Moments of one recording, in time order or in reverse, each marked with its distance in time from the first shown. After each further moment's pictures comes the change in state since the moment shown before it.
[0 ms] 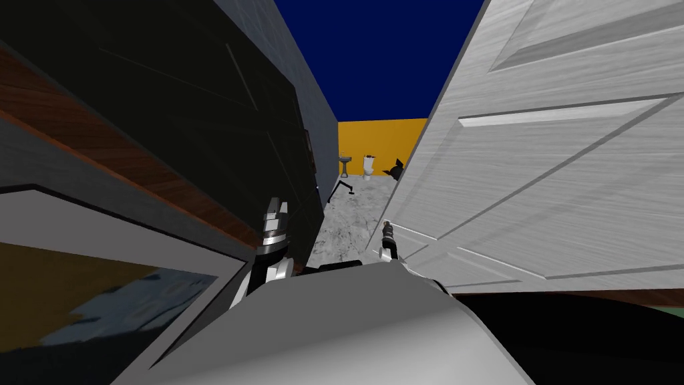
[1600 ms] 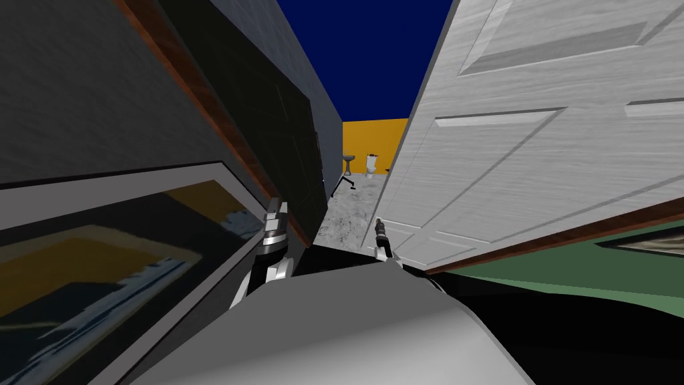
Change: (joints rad) arm 0.014 0.028 0.124 -0.072 0.076 0.025 -0.039
